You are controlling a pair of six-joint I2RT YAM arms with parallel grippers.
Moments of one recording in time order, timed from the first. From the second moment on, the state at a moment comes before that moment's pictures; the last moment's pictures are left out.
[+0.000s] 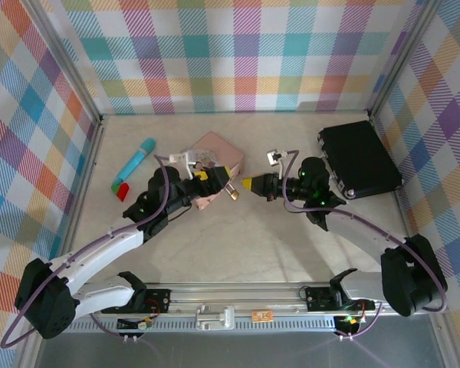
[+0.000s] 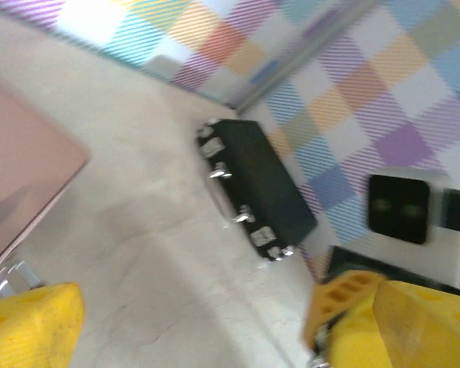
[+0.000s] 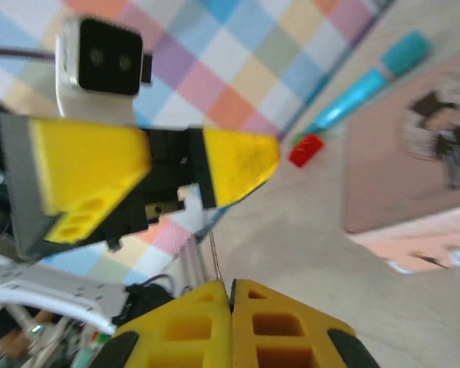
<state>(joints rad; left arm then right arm) -0.65 1.10 0.71 0.14 0.09 -0.81 0.49 1.25 0.68 0.40 -0.80 0.70</state>
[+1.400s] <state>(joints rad) -0.62 1.79 0.80 0.31 -0.16 -0.68 0.47 1.14 0.56 0.09 -0.43 0.53</state>
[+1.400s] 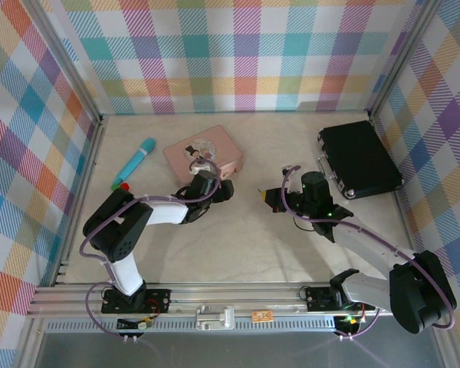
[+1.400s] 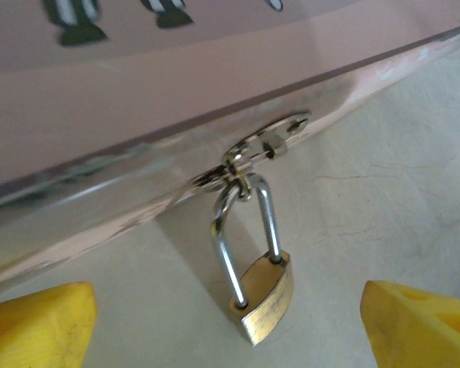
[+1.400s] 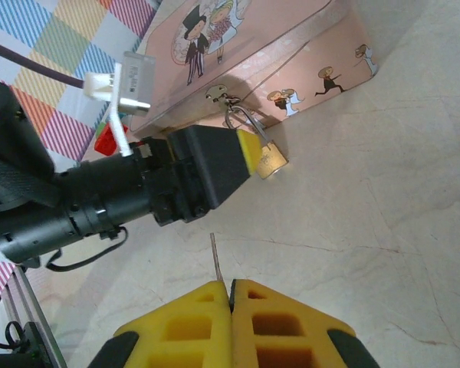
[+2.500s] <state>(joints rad) -0.68 1.96 0.87 0.47 -0.35 -0.81 0.44 1.25 0.53 0.22 -0.48 0.61</state>
